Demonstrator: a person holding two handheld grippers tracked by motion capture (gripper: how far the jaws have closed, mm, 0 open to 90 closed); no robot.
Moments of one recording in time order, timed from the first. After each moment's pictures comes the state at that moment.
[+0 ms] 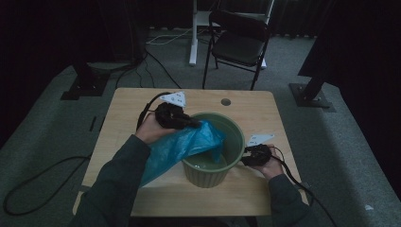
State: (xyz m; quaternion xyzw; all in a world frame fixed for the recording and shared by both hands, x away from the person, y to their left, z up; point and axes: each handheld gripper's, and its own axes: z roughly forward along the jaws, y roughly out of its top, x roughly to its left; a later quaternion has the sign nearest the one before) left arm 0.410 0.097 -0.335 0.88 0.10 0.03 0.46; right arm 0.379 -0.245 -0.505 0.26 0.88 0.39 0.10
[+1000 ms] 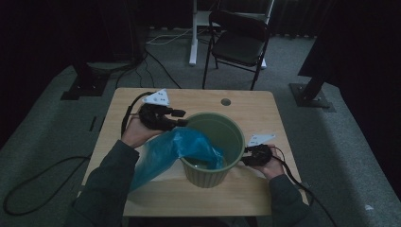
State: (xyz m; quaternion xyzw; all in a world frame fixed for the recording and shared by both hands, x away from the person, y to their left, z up) left arm 0.390 0.144 -0.327 0.86 0.16 0.10 0.47; right arm 0.378 -0.248 -0.504 0.26 0.88 0.39 0.10
